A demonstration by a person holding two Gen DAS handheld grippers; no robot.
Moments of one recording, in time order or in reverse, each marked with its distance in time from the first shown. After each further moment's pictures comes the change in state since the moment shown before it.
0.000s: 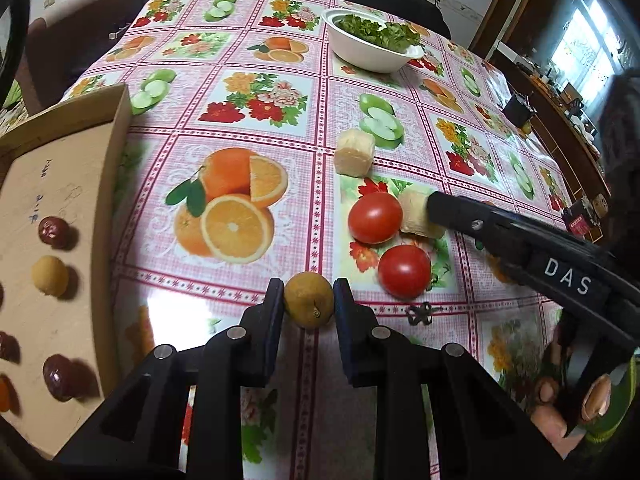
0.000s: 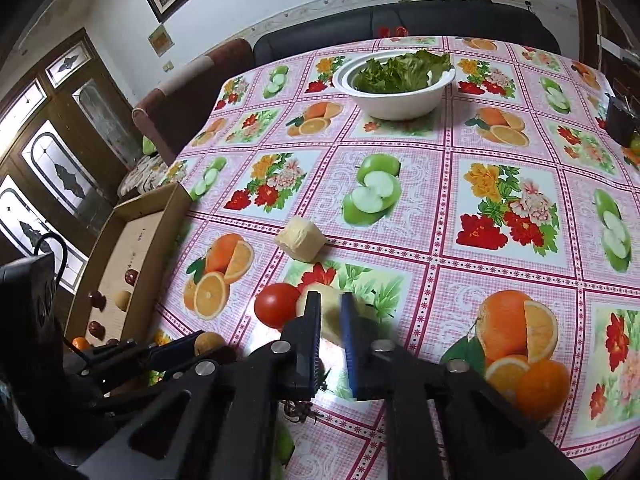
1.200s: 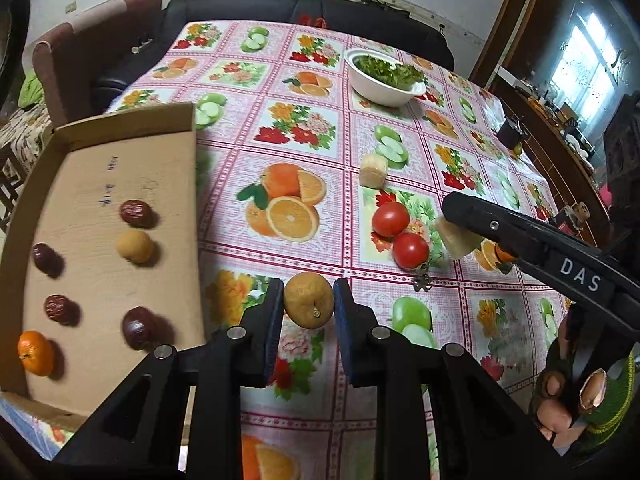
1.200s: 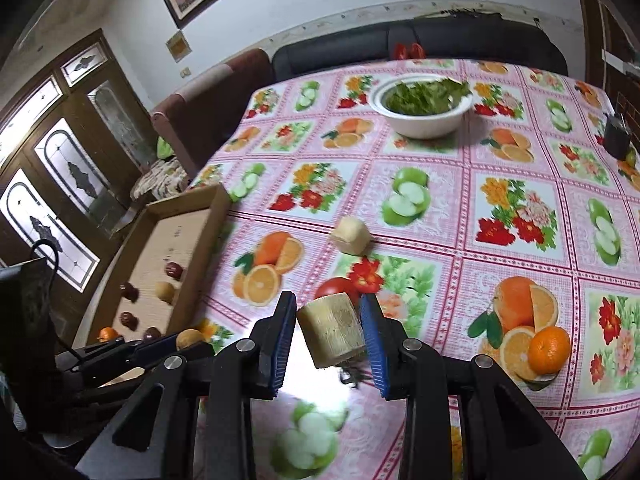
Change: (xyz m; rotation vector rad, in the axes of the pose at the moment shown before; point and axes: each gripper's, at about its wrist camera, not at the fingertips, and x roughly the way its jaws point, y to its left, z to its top) left arm -0.063 0.028 -0.023 -0.025 -0.096 0.022; right arm -0.048 0.045 -0.015 -0.052 -0.079 0.042
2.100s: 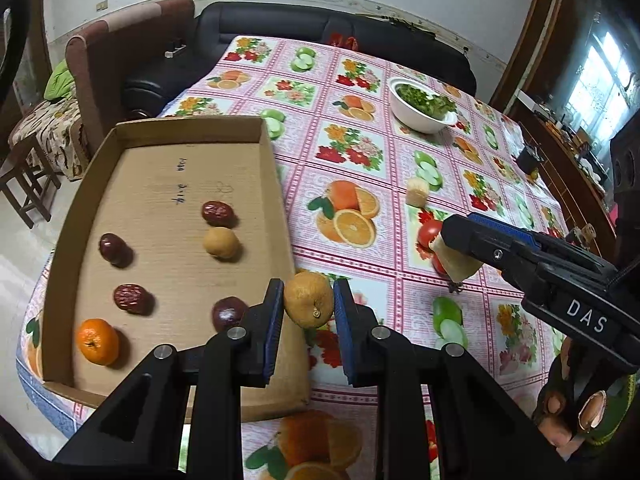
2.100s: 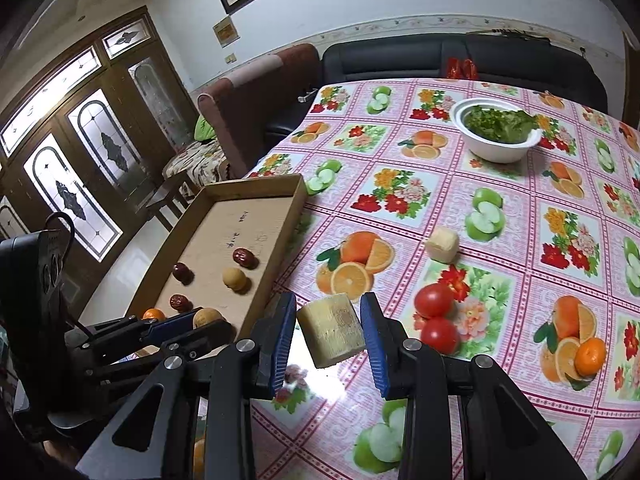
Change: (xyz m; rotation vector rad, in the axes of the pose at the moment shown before) left arm -0.037 0.048 -0.007 -0.063 -0.053 0.060; right arm -0.002 0.072 -0.002 -0.119 0.011 0.086
